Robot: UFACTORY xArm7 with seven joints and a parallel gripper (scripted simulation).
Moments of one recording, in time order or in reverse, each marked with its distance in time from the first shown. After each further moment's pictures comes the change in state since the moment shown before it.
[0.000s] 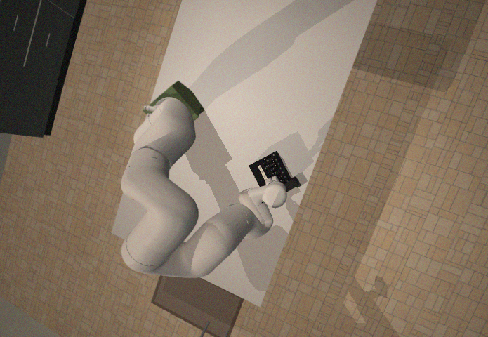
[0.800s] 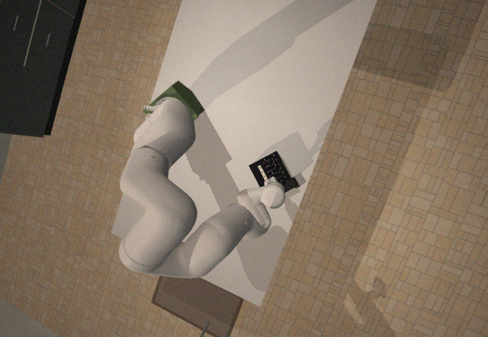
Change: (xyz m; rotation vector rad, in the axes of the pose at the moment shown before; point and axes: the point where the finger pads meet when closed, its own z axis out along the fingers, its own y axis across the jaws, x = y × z) arm -0.006 0.000 -0.001 0.000 0.000 0.000
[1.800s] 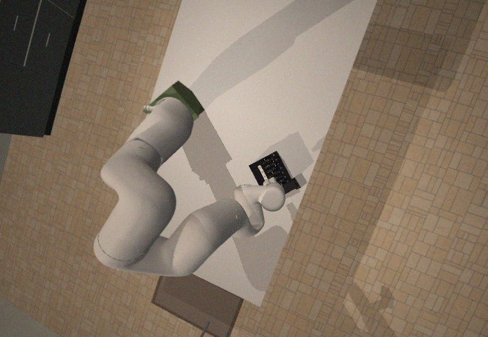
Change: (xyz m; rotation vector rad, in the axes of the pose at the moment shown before) arm 0.000 0.000 -0.039 0.000 0.000 0.000
